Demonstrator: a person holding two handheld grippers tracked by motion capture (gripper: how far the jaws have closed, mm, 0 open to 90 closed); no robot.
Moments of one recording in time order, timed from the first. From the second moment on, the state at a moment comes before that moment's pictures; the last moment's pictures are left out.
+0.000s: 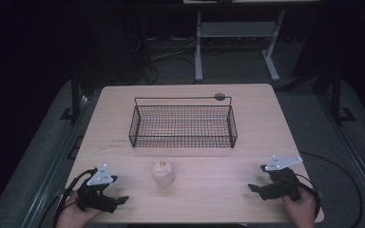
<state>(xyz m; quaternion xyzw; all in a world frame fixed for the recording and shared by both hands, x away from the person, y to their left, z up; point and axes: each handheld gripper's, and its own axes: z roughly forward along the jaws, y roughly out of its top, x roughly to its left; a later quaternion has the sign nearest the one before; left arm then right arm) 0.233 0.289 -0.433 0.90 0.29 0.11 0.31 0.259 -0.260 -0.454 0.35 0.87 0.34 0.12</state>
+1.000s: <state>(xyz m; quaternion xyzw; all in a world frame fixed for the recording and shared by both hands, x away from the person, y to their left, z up) 0.239 0.255 -0.430 0.92 0.25 0.09 0.30 0.258 -0.259 -0.454 0.35 0.87 0.34 0.12</state>
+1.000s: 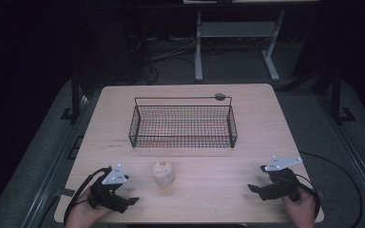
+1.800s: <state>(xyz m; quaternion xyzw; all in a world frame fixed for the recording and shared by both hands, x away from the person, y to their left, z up) 0.247 0.232 -0.412 0.93 0.22 0.10 0.28 0.256 -0.259 -0.454 0.35 0.86 0.34 0.12</state>
